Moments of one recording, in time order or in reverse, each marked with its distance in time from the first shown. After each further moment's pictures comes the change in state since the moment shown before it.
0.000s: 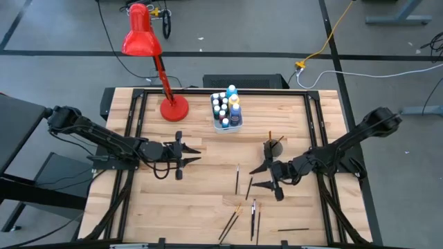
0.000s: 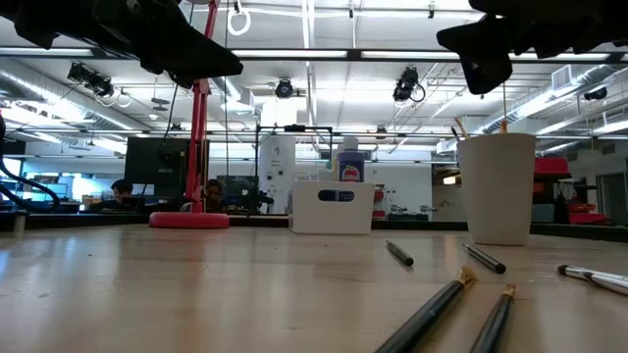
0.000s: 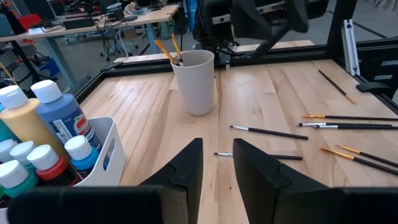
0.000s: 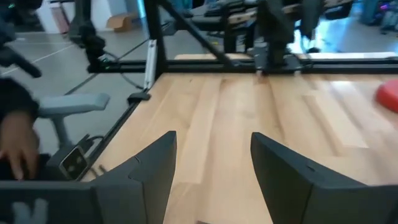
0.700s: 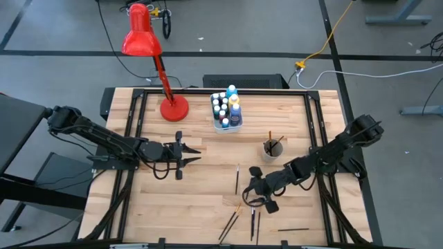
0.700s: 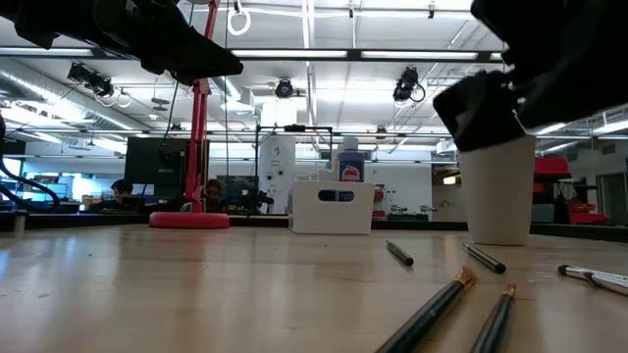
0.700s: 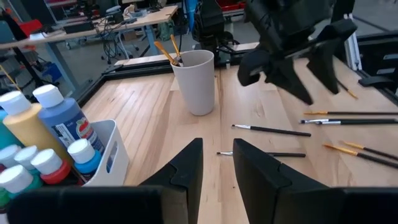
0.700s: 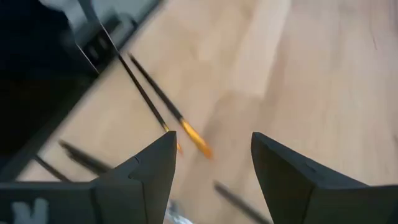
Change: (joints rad) left arm 0.000 0.000 0.000 0.000 0.000 0.038; right arm 0.000 0.324 0.206 -0.286 -0.254 -0.005
